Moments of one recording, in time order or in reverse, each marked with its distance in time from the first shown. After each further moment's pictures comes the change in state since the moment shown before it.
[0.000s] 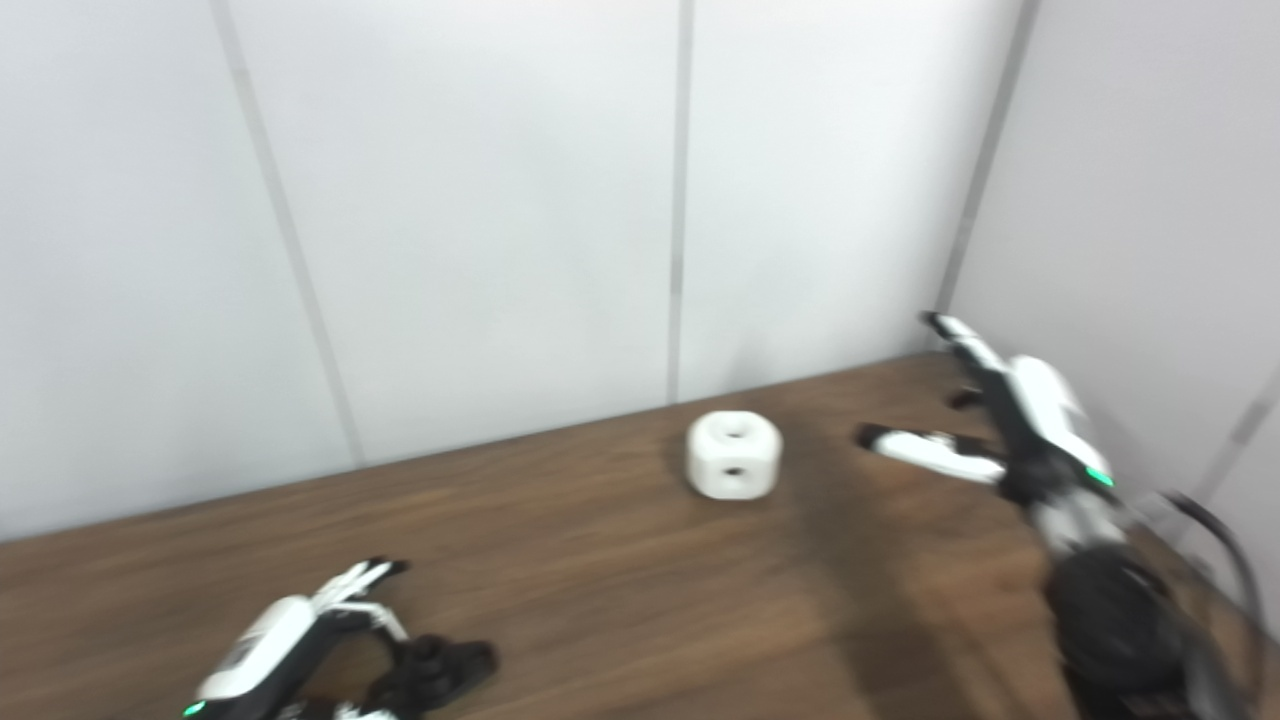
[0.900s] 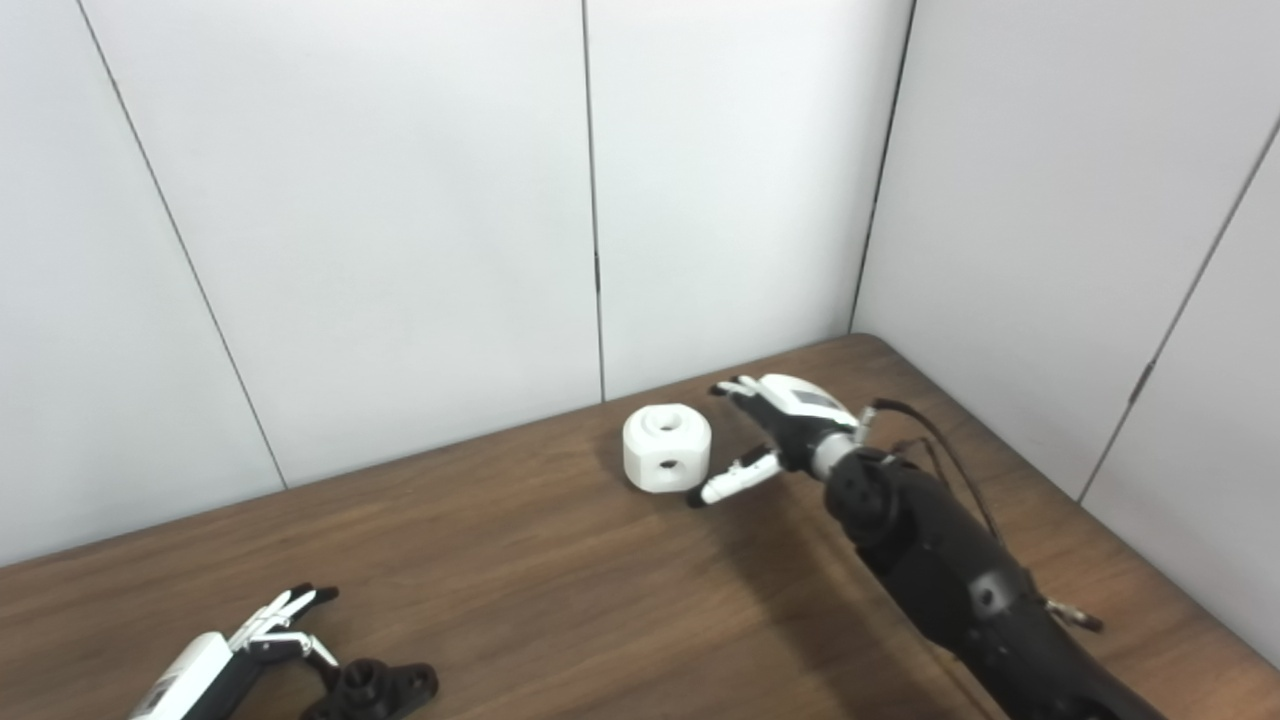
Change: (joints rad) left arm 0.010 0.013 0.009 0.000 -0.037 -0.028 -0.019; right arm -0.325 -0.044 0.400 0.493 -0.136 -0.051 0.141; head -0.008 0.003
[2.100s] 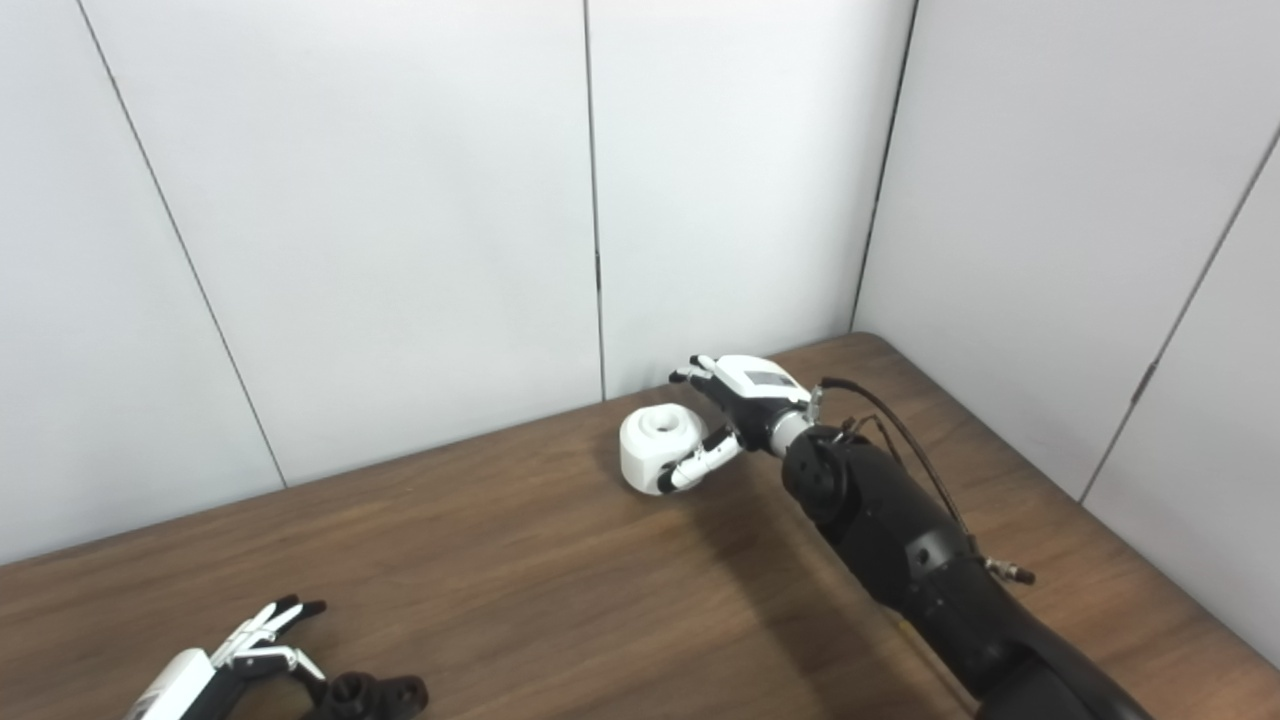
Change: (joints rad) left arm 0.044 0.019 0.017 -0.056 -0.002 0.008 -0.003; right arm -0.122 0.033 0.046 0.196 -0.071 -0.123 -0.077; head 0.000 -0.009
